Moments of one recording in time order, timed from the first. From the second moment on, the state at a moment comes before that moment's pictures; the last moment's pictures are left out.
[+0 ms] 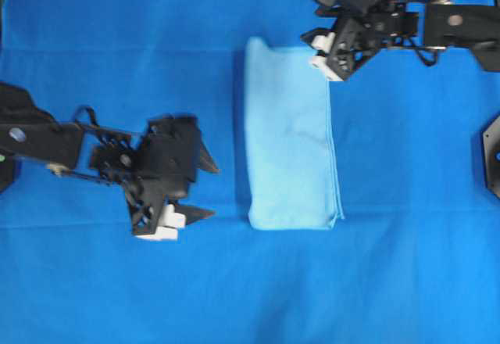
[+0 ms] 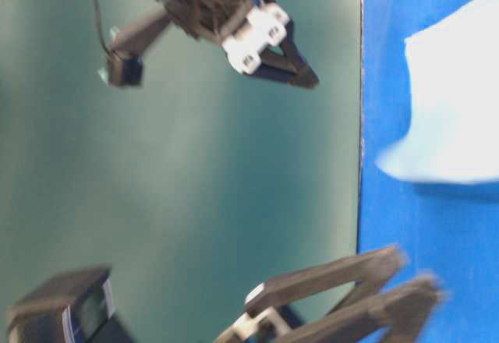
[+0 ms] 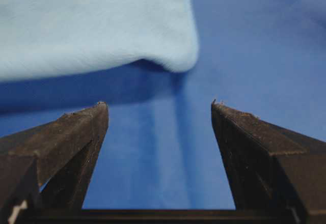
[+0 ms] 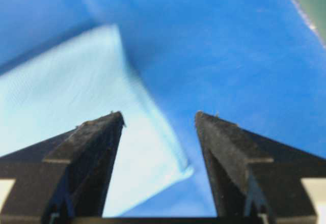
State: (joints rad) left arm -0.13 -0.14 0.73 -0.03 0.12 -0.08; right arm -0.35 -0.16 0.69 -0.58 0.30 0.65
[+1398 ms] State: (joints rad) left arm 0.18 -0.26 0.94 -0.03 -0.38 -0.06; right arm -0.39 -0.53 1.02 -0.60 0.10 0.74
